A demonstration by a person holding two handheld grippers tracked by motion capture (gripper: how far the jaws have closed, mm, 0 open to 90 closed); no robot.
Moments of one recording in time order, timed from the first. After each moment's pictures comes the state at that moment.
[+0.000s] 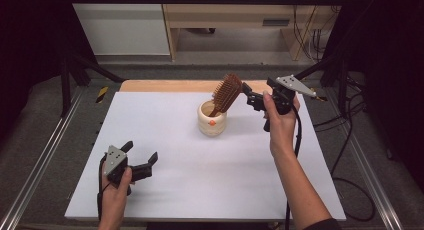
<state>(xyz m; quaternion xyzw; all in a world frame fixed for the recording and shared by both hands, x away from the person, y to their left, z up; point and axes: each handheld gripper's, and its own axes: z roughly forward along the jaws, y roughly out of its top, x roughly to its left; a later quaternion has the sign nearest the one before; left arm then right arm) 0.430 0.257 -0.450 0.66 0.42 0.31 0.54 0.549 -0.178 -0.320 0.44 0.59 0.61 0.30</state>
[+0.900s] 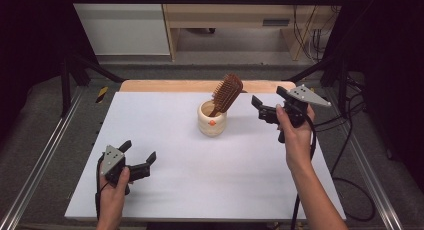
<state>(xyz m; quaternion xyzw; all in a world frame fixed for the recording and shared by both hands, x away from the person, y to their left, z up) 0.430 0.263 -0.448 0.66 0.42 0.32 0.54 0.515 -0.205 -0.321 0.41 0.63 0.59 0.30</state>
